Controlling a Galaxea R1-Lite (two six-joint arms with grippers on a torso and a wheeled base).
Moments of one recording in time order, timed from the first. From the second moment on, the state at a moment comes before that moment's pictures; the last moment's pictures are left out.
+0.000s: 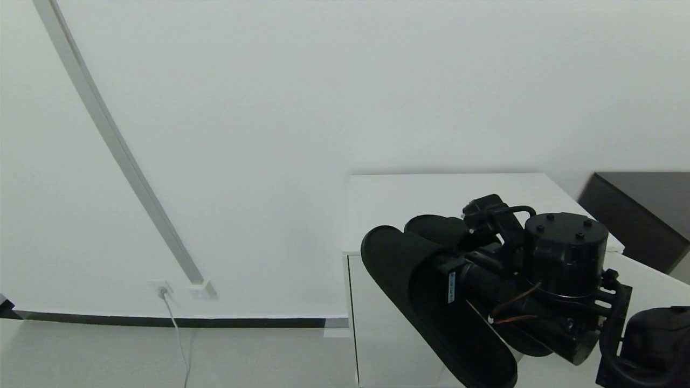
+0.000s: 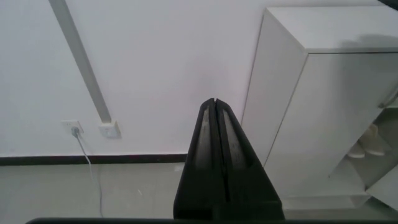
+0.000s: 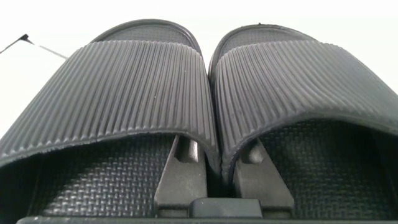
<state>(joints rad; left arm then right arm) 0.00 0.00 0.00 0.00 0.01 0.00 0.78 1.74 -0.66 -0.91 -0.23 0.11</state>
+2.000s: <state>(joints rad) 0.00 0.00 0.00 0.00 0.01 0.00 0.79 1.72 -0.63 -0.91 -0.23 0.10</state>
